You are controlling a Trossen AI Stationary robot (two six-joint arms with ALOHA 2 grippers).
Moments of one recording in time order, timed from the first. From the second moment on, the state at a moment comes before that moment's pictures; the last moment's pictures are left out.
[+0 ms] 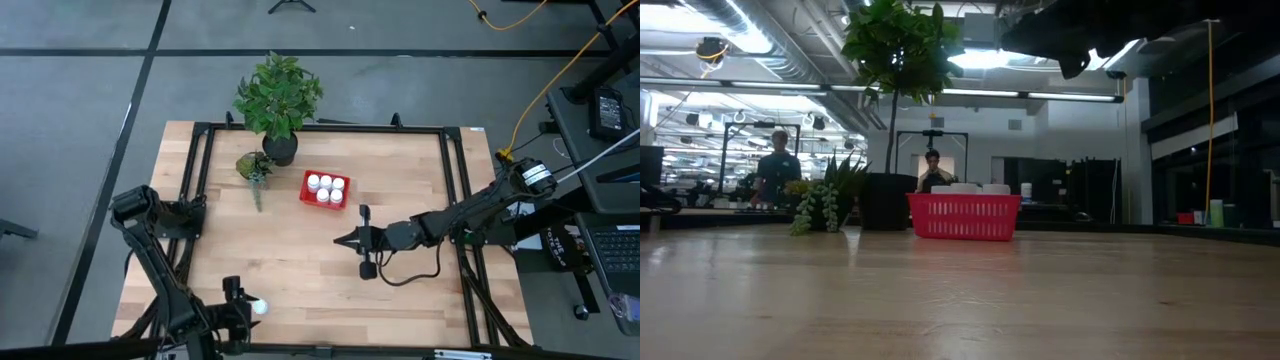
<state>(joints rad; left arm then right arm) -1.06 1.78 1.28 -0.79 -0.74 -1.11 0.38 1.49 0.72 0.49 0.37 0.02</state>
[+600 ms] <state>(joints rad) -1.02 1.78 1.20 -0.78 -0.63 -1.23 0.40 1.49 0.72 0.49 0.36 0.02</state>
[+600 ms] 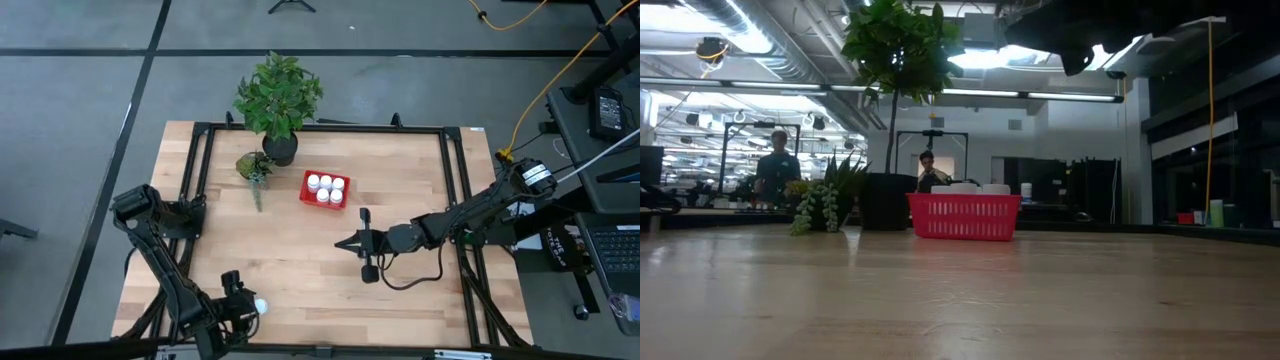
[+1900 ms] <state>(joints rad) -0.92 1.78 1.20 -0.71 -0.41 -1.05 0.40 1.49 0.72 0.49 0.36 0.02</state>
